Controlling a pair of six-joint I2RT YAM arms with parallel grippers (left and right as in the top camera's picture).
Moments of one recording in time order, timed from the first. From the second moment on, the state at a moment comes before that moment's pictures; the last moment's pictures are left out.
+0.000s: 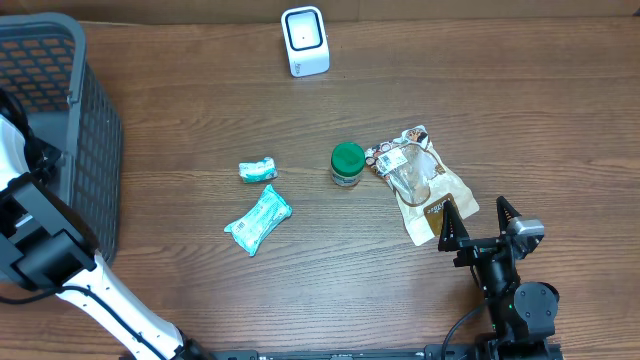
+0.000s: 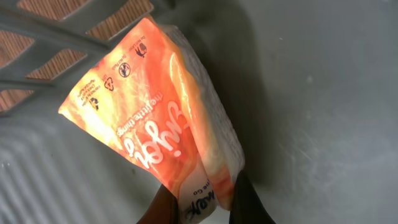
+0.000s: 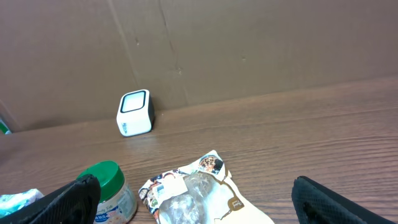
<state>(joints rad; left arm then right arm) 0.65 2.30 1.93 -1.03 -0.30 -0.49 0.08 0.01 0.02 -0.03 -0.07 0.23</state>
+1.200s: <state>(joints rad) -0.32 1.62 1.83 -1.34 0.18 -0.29 0.08 0.01 0.02 -0.03 -0.07 0.23</state>
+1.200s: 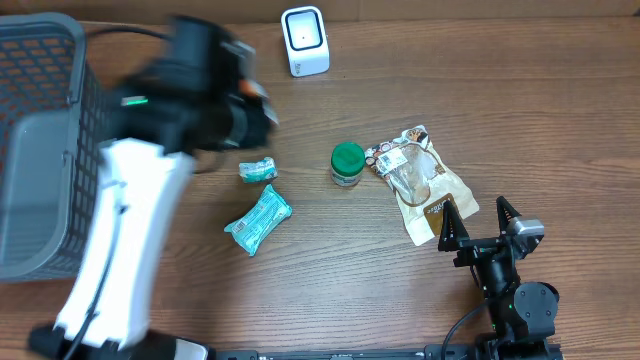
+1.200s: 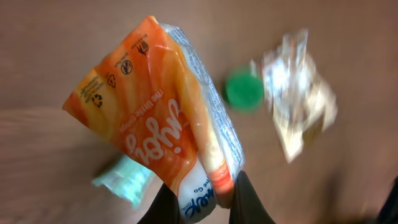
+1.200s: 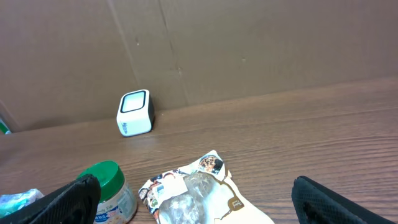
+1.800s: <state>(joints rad) -0.66 1.98 1.62 -1.21 0.14 -0.32 0.08 0.01 0.02 -0.03 -0.07 0.23</state>
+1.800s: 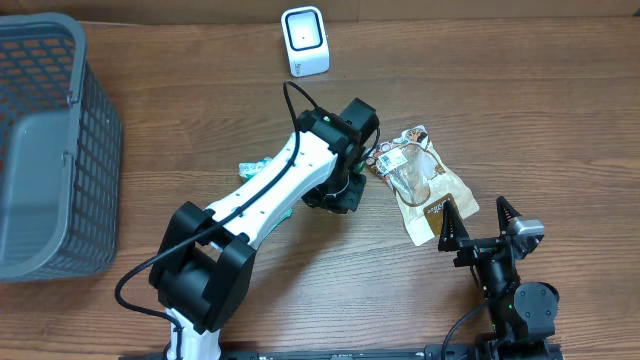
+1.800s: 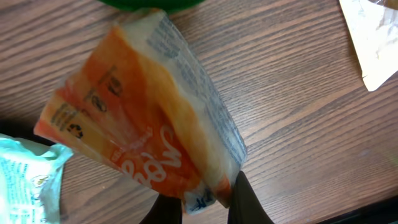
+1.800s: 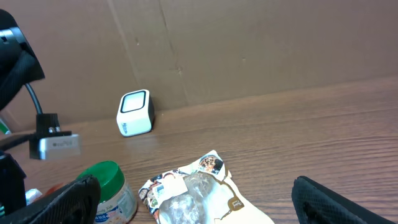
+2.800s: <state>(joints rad) -0.36 1.80 2.11 -1.57 -0.06 -0.28 0.08 0.01 0.02 -0.03 -0.07 0.23</state>
